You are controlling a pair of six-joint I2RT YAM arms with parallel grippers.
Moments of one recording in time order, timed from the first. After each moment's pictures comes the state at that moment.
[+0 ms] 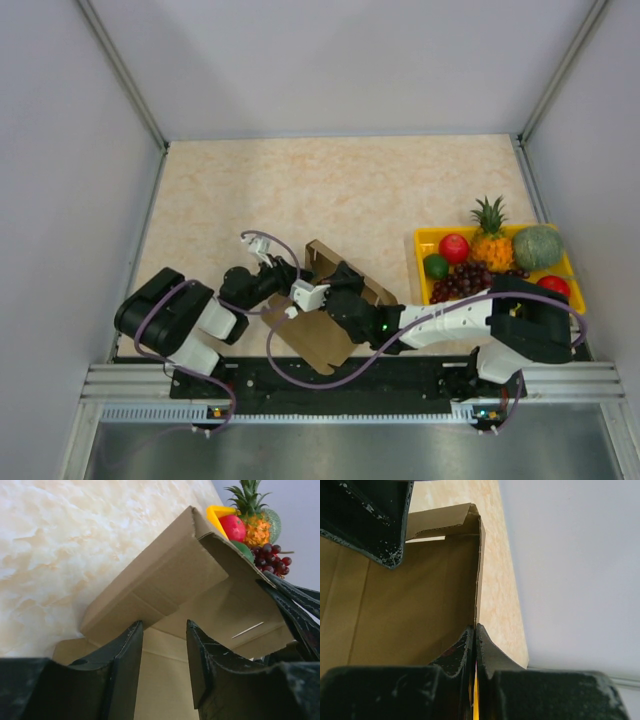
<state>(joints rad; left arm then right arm) -0.47 1.57 0.11 1.35 0.36 -0.74 1.33 1.55 0.69 0.46 0.87 -0.87</state>
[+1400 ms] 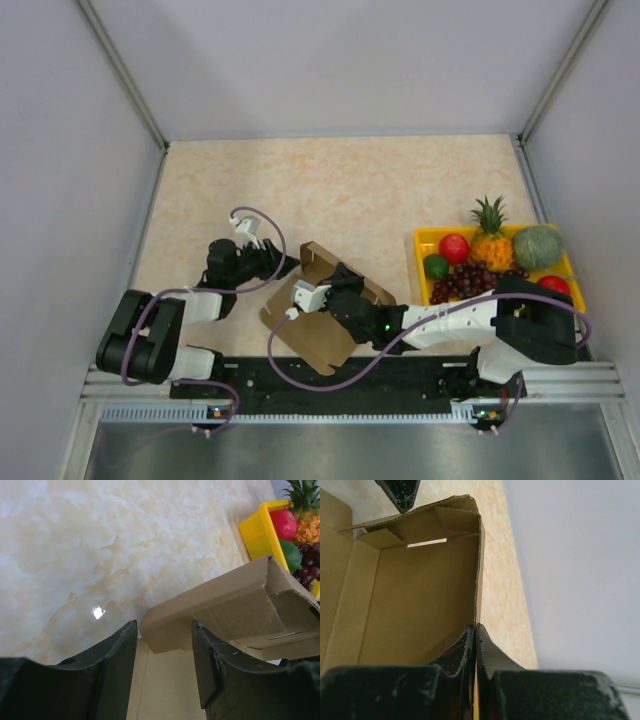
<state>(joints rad) -0.22 1.36 0.29 0.69 0.56 -0.55 1.33 1.52 0.68 0.45 0.82 -0.83</state>
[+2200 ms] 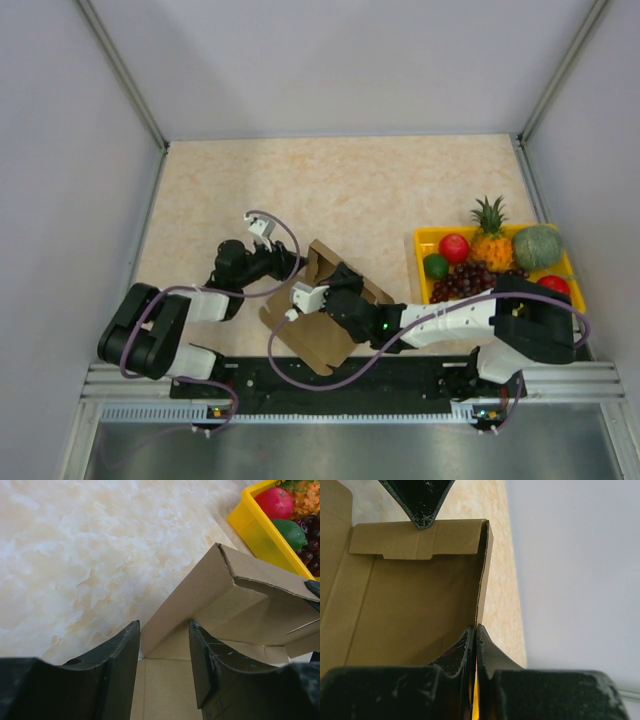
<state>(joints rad) -0.31 1.40 0.30 0.84 0.55 -0.37 1.33 1.53 0.70 0.40 0.82 -0.87</state>
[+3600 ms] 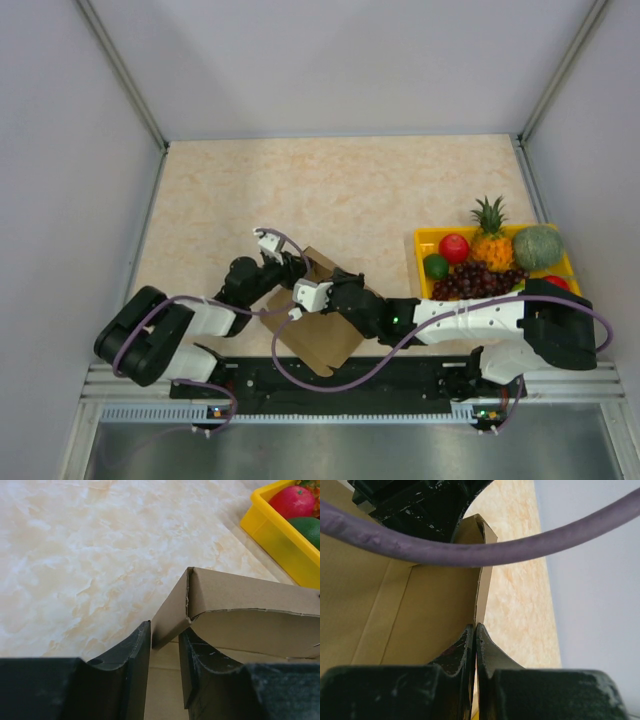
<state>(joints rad) -0.50 1.38 0.20 1.01 0.25 -0.28 1.31 1.42 0.73 0.22 0.63 -0.72</state>
